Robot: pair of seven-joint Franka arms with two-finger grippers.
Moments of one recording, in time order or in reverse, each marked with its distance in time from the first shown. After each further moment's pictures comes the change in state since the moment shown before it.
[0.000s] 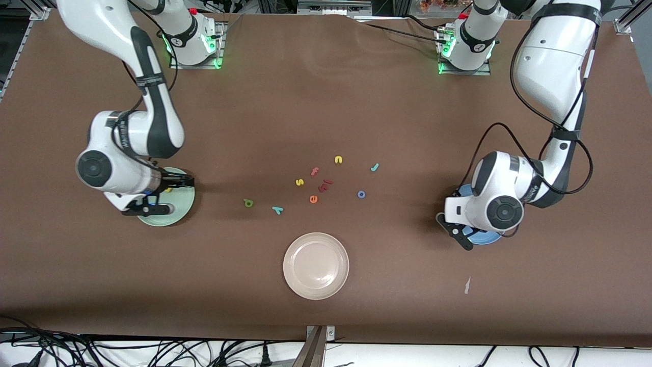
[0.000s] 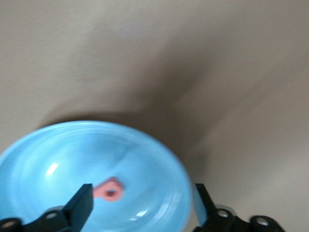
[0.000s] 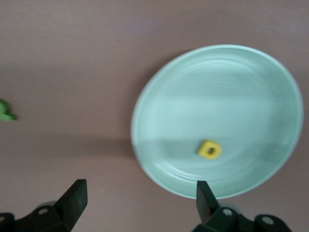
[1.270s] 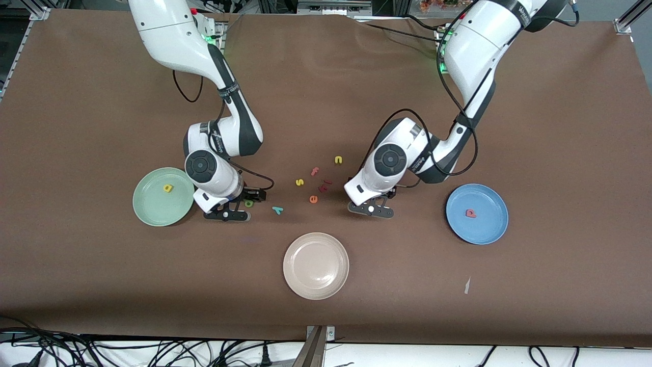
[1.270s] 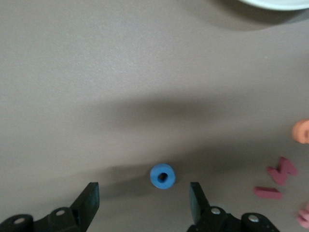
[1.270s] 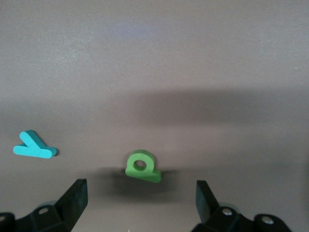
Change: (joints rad) left arm -0.230 0.058 -0.141 -0.012 0.008 0.288 -0.919; right arm 0.137 0.207 0.107 0.093 0.100 0.274 0.235
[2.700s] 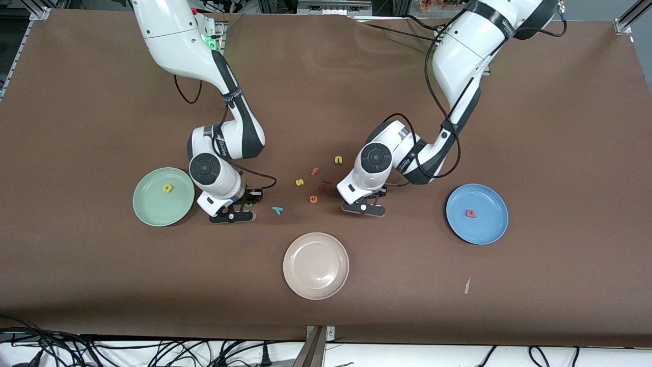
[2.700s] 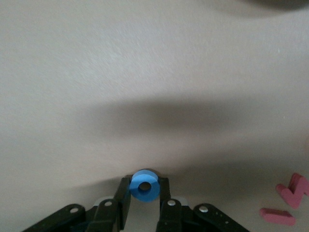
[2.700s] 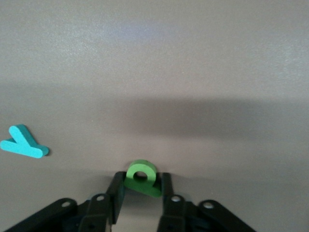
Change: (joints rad) left arm -0.032 0.045 0.012 0.008 0.025 0.051 -0.074; right arm -0.004 0.027 0.004 0.003 0.000 0.034 -0.118
